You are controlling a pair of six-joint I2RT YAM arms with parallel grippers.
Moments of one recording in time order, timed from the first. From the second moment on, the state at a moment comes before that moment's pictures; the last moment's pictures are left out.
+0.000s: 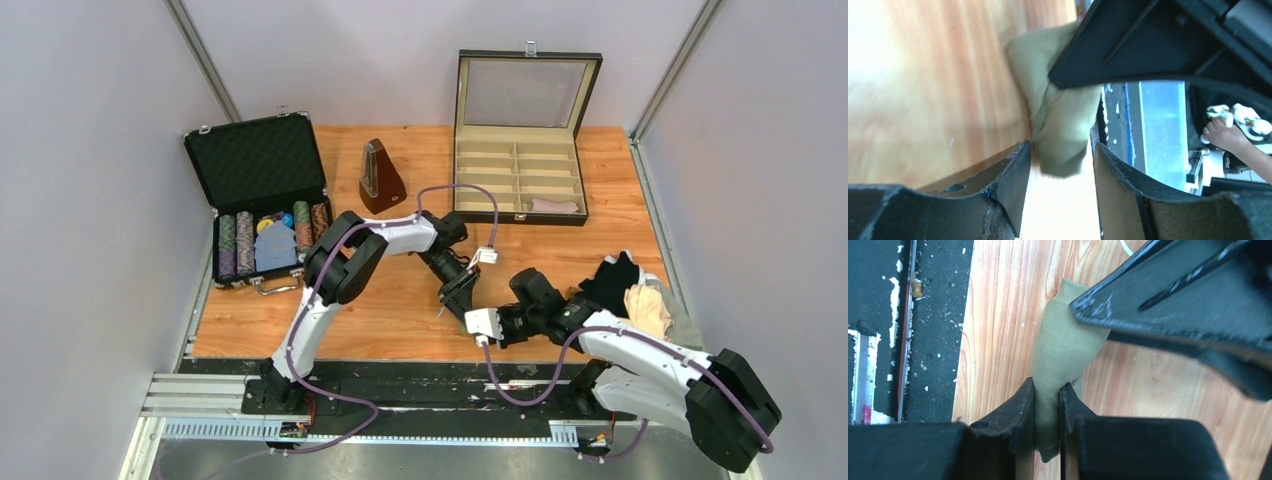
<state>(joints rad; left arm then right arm) -0.79 2.30 1.59 -0.87 1.21 0.58 0.76 1.00 0.40 -0.35 -0.42 -0.99</state>
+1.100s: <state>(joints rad) -0.92 1.73 0.87 0.12 0.70 1.05 0.28 1.80 0.88 -0.73 -1.01 -0.70</state>
